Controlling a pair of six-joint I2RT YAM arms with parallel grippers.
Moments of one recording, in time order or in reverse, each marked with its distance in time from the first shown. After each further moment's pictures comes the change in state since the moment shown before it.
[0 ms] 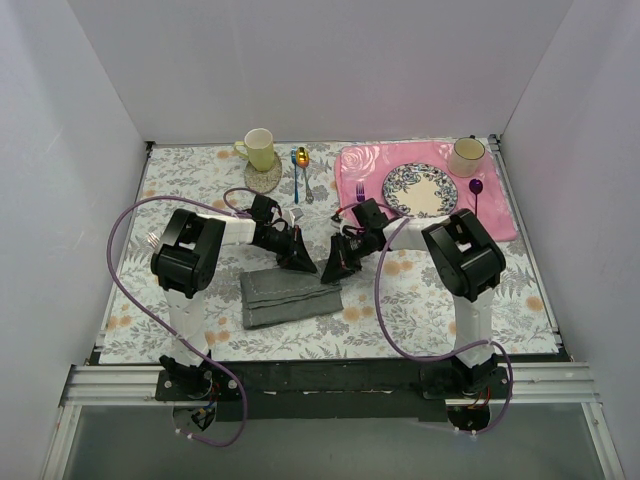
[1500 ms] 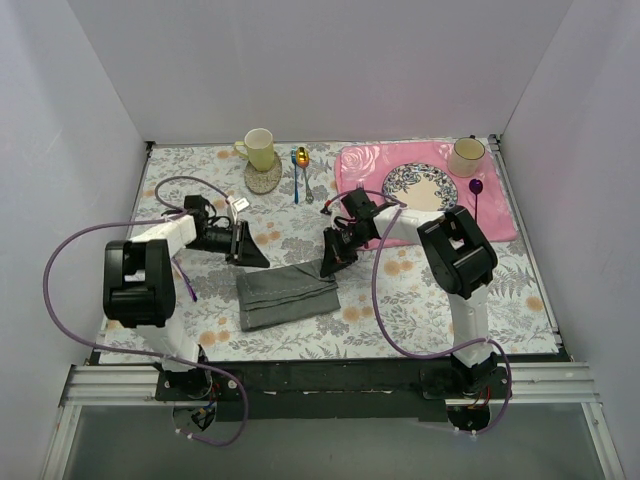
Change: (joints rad) left arm 0.369 -0.289 -0.099 -0.547 0.276 0.752; right arm 0.022 0.054 0.194 -0.227 0.095 -0.200
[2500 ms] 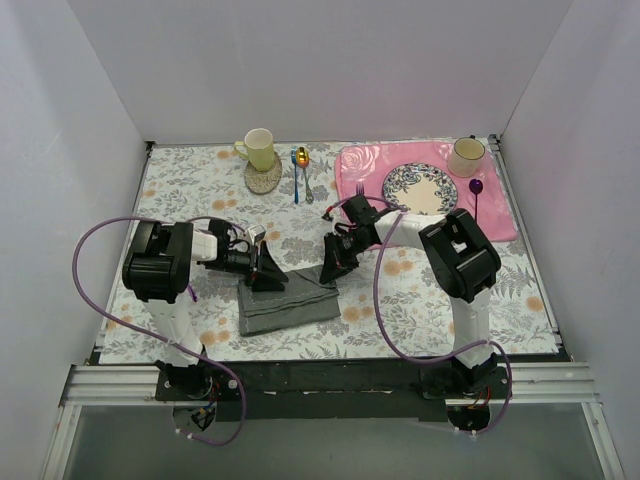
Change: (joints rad) left arm -0.106 0.176 -0.203 0.531 0.043 -0.565; right arm 0.016 -0.040 -0.075 0.030 0.004 0.065
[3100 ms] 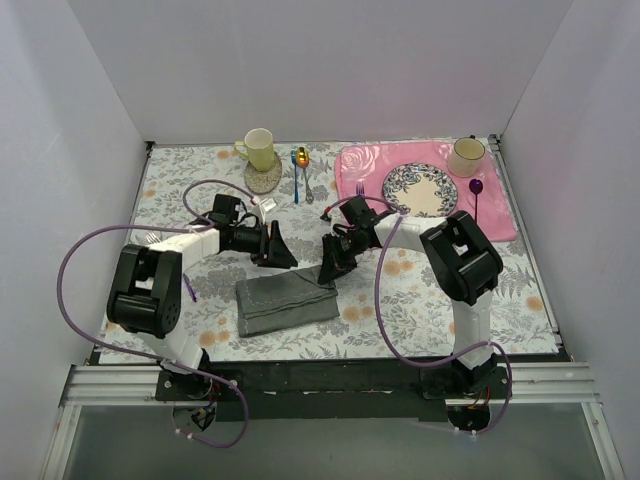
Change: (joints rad) left arm -0.147 -0.242 0.111 -0.051 -0.235 0.083; right arm 0.021 -0.024 -0.023 0.036 0.027 0.006
